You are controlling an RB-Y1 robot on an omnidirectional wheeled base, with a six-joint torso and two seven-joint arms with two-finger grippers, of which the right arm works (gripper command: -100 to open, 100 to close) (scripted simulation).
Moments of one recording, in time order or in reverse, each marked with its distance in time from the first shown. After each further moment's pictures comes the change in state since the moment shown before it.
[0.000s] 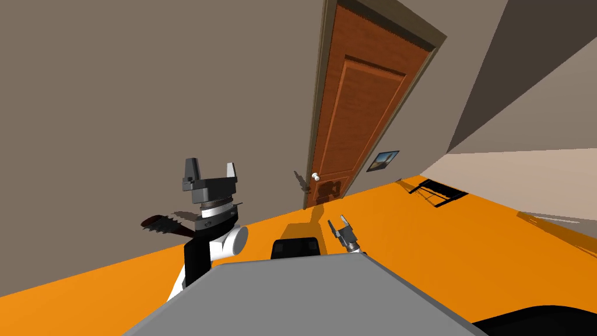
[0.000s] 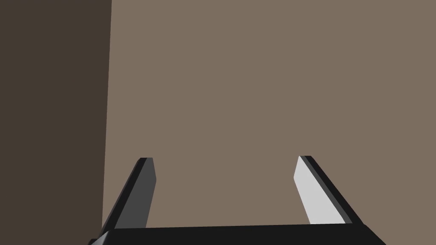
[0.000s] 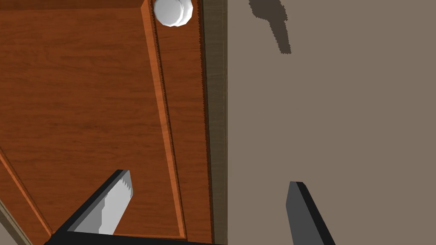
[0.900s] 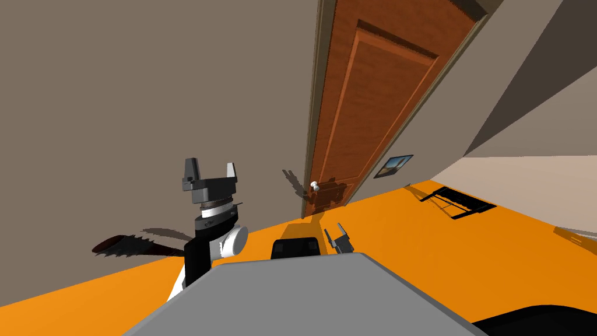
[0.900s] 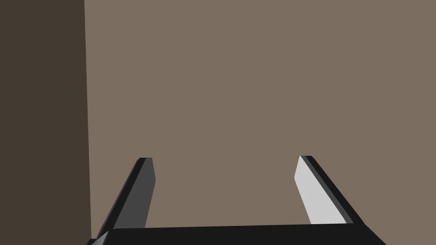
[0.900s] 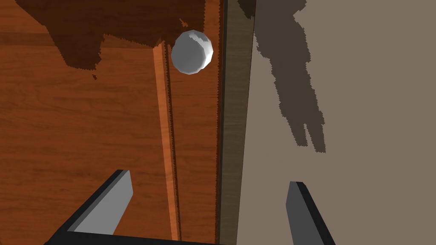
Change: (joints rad) arm 0.013 0.066 -0.031 0.128 0.085 -0.070 0.107
